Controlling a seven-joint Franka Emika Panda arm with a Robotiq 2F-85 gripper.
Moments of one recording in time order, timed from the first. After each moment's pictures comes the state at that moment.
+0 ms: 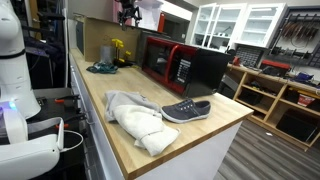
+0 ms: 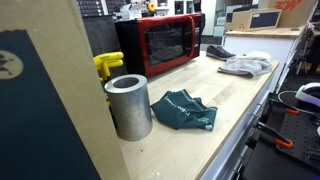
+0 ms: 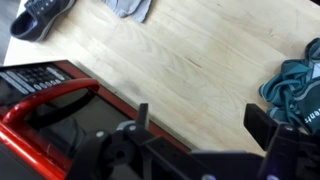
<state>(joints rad) 0.16 -0.17 0.16 -1.97 -0.27 1.74 -0.15</state>
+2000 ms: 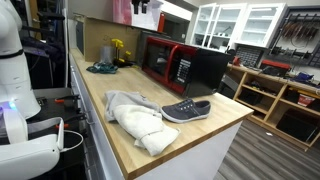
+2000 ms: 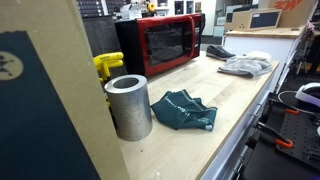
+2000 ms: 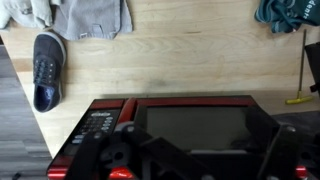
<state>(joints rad) 0.01 -0.31 0.02 -1.93 -0.04 1.76 0.07</state>
